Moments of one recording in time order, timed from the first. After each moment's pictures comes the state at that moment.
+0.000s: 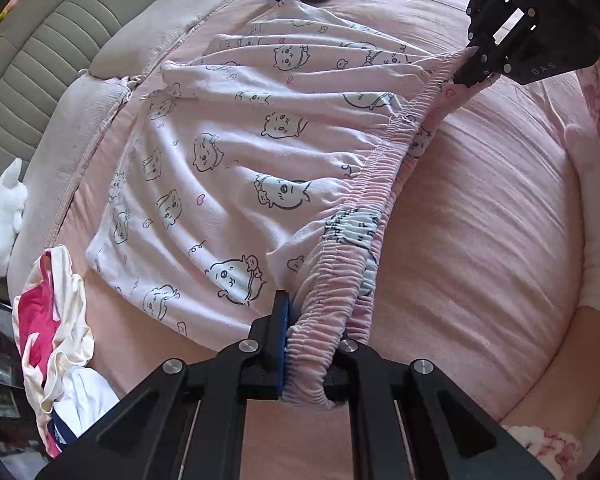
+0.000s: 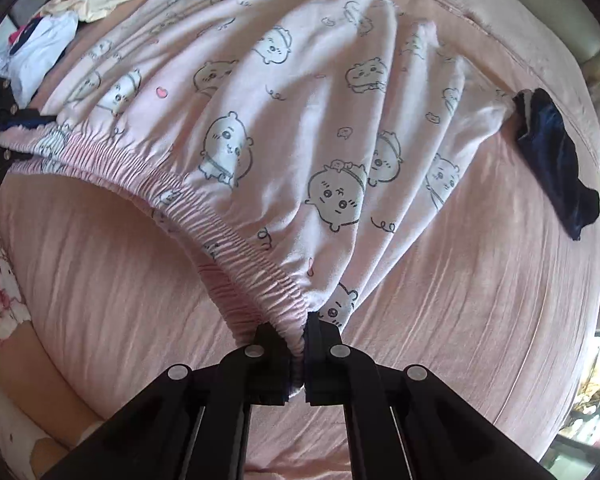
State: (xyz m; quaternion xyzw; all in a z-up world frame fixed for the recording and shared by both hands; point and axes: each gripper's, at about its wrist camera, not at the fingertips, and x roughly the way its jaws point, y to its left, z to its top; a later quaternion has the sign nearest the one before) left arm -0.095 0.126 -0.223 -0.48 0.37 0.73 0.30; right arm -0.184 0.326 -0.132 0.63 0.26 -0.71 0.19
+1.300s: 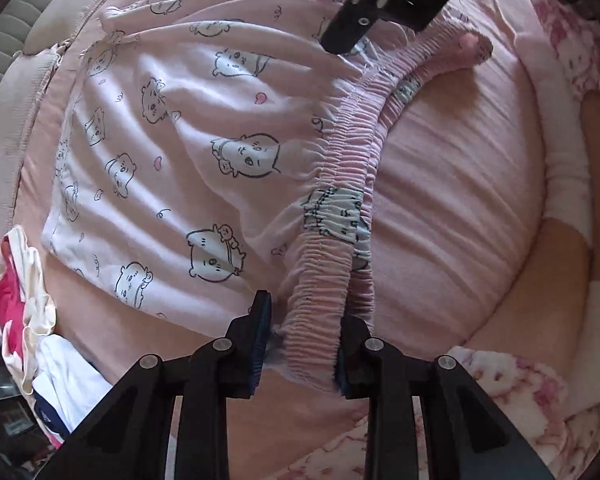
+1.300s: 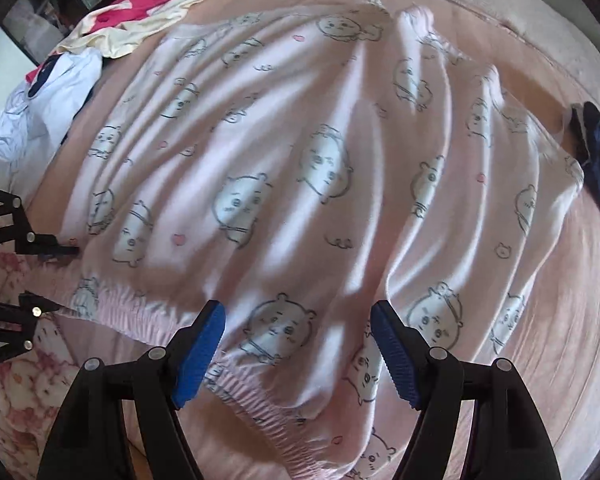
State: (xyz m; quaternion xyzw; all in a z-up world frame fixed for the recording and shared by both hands) left arm -0.090 0.111 -0.243 -0.58 0.40 0.63 0.33; right arm -0.215 0.309 -0.138 0.62 0.14 -0.74 0.23
